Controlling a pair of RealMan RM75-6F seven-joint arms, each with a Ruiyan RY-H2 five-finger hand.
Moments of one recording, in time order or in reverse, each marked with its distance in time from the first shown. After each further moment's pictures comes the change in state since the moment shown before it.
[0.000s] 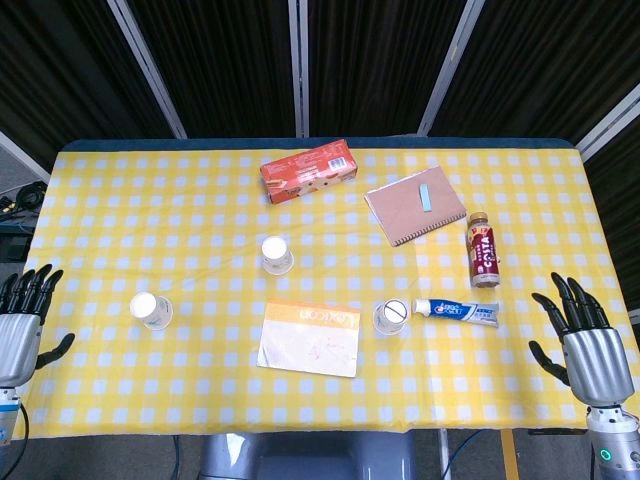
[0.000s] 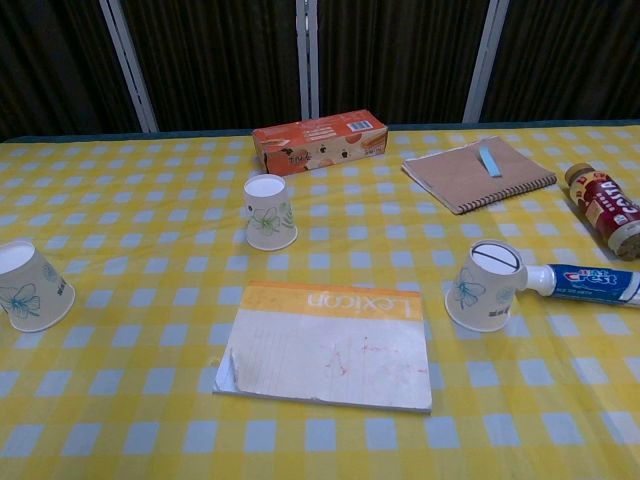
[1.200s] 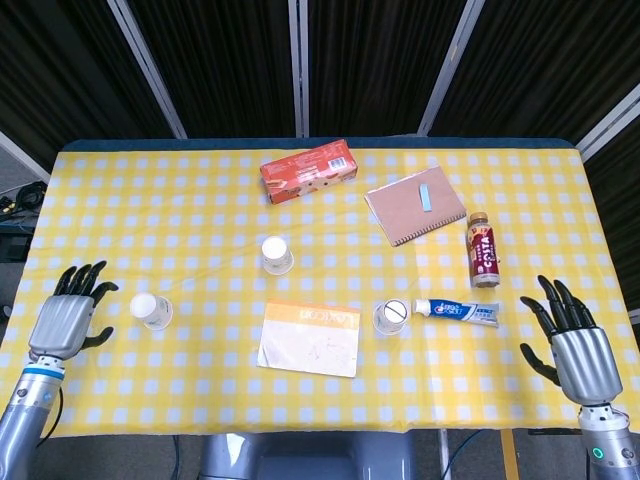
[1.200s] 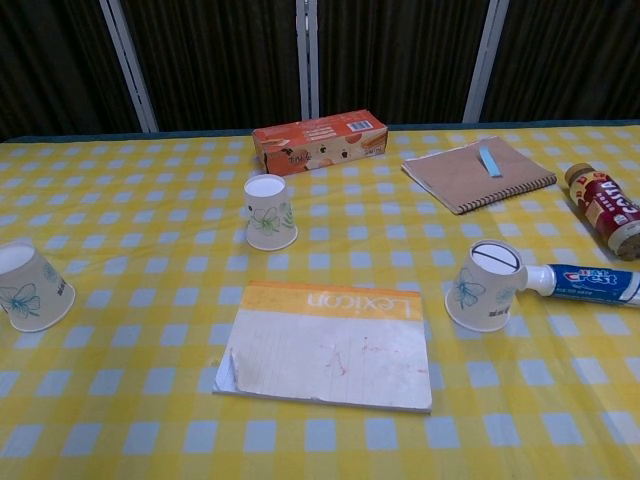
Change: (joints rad) left arm -0.163 -0.061 -0.032 0.021 -0.154 -0.312 0.089; right arm 0.016 -0.018 -0.016 0.020 -0.011 -0.028 0.007
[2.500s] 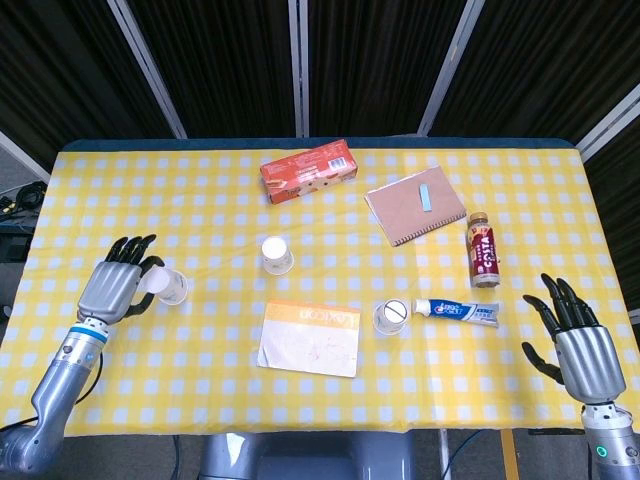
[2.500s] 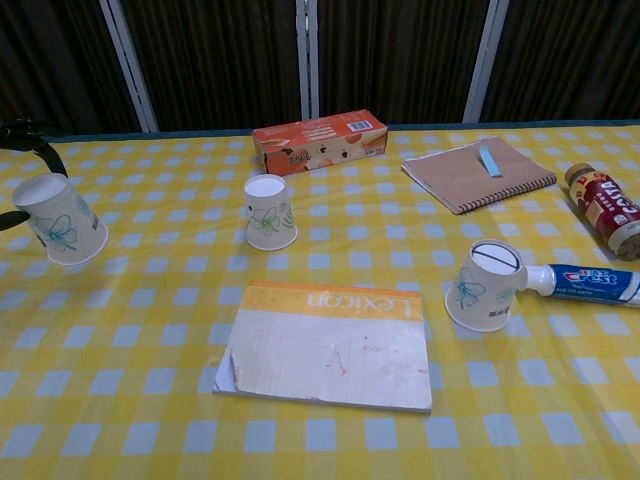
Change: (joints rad) left arm -0.200 0.001 -0.083 -0.090 -0.142 -0.144 0.078; right arm 0.006 0.010 0.003 0.004 0.014 -0.007 0.049
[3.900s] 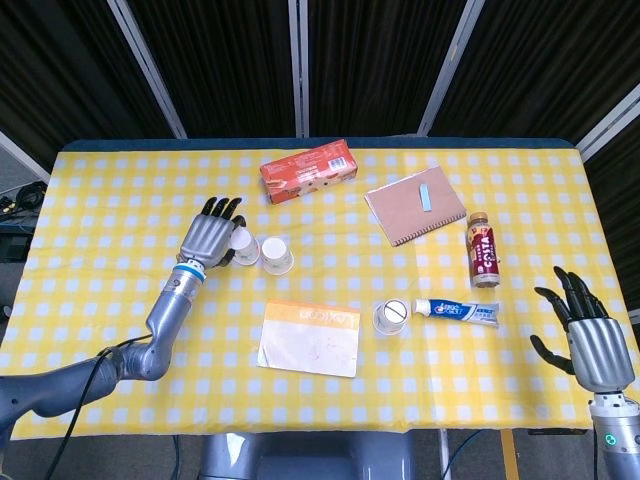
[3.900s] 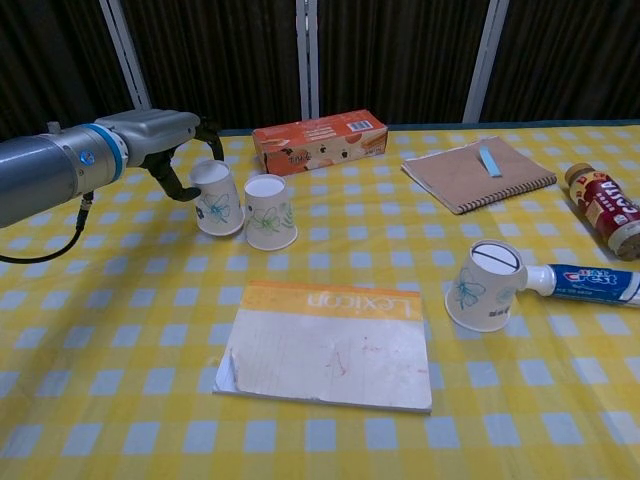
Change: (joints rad) left arm -0.432 -0.412 -0.104 0.474 -0.299 -0.199 0.180; right arm 0.017 0.006 0.018 0.041 0.065 -0.052 0.108
